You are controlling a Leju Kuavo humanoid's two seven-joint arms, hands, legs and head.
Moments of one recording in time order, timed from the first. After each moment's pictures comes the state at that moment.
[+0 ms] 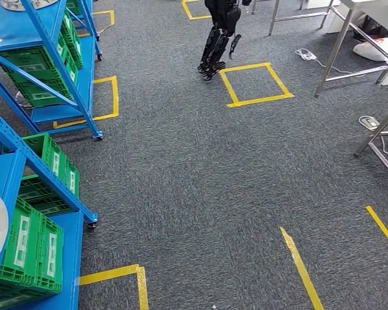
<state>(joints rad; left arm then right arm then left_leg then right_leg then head) 0.20 0.15 -0.78 -0.86 -0.08 0.67 0.37 0.42 0.35 -0.59 -1.15 0.51 0.15 0.35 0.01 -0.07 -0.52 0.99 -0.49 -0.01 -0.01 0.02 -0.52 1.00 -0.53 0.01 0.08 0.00</state>
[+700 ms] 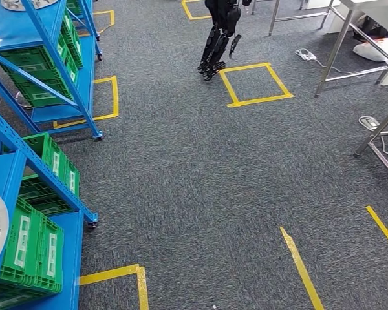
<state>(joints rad) 0.20 0.16 -0.80 -0.87 -0.08 0.68 0.38 0.42 0.35 -0.59 -1.14 0.51 0.15 0.35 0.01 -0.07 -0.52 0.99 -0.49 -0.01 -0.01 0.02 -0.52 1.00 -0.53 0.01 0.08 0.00</state>
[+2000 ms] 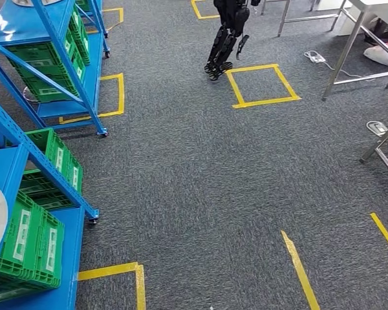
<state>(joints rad) 0.21 0.20 -0.84 -0.93 -0.06 0.70 0.41 0.40 0.36 -0.61 -1.12 0.54 0.16 0.34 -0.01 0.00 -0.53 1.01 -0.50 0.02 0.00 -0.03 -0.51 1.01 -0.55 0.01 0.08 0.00</state>
